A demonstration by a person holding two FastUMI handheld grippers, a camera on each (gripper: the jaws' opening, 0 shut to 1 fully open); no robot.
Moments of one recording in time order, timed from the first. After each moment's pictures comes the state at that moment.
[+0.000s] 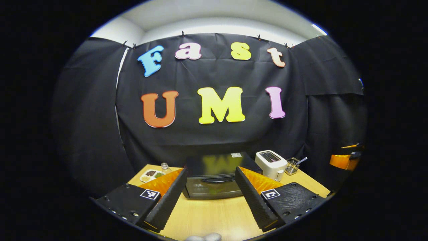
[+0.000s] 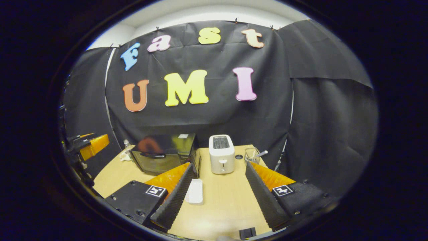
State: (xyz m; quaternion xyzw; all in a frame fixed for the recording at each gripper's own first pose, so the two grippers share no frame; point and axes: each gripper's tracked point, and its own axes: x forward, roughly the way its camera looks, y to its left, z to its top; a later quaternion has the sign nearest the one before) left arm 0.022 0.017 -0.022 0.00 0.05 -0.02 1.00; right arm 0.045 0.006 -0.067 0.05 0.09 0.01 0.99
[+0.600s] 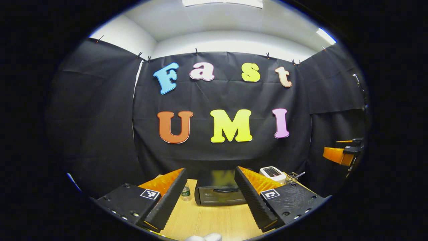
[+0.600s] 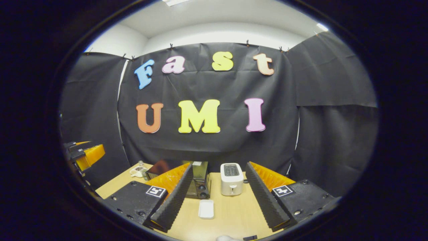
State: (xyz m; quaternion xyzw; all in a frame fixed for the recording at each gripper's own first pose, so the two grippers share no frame) left arm -0.028 0.053 0.036 -0.02 0.00 0.01 1.00; right arm 0.009 0.035 0.023 0.03 0.00 0.03 1.00
